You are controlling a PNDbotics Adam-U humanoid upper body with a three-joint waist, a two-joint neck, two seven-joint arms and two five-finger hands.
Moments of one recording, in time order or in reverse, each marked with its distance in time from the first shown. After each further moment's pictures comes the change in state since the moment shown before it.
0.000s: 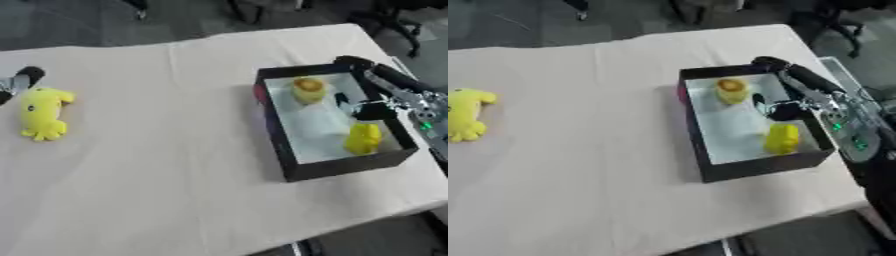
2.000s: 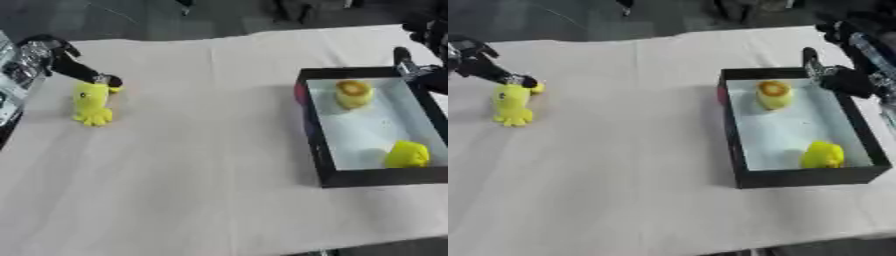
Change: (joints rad) left arm -0.401 -0.171 -0.081 0.823 0.007 0.256 -0.652; right arm -0.036 0.010 -0.048 -0.127 -0.482 0.065 -0.045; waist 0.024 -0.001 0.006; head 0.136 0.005
